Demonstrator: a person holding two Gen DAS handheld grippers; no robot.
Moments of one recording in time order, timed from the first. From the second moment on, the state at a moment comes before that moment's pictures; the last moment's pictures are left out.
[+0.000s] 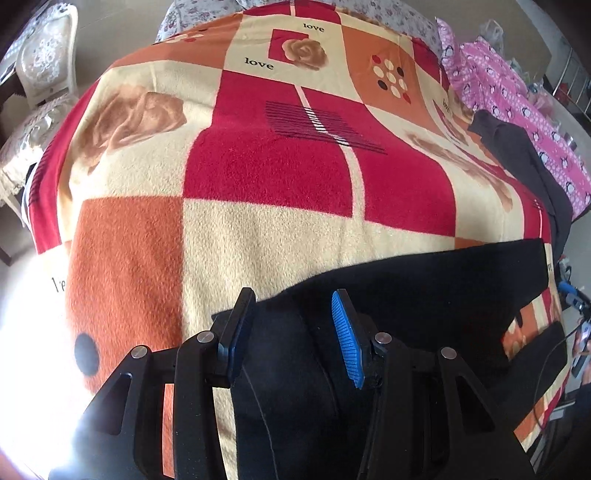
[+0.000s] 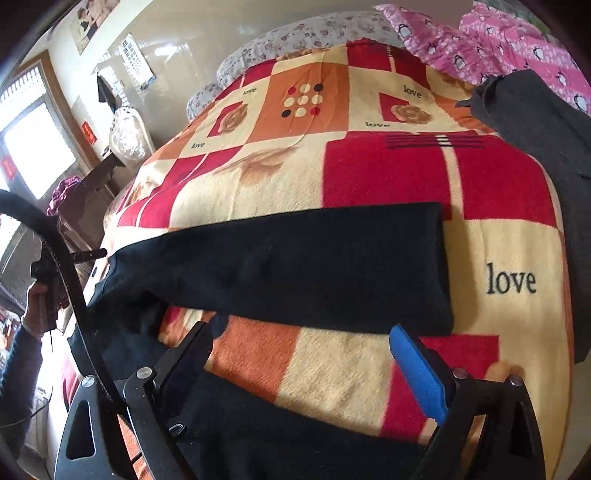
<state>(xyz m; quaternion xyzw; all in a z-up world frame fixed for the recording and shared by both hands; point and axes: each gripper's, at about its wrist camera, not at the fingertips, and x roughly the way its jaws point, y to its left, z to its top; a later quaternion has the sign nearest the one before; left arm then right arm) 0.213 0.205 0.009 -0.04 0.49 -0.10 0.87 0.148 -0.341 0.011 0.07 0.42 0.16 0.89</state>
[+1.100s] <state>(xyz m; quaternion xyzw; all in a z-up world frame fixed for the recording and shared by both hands) 0.228 0.152 -0.022 0.15 0.48 -0.18 0.85 0.257 -0.377 -0.012 0.00 0.44 0.10 0.89</state>
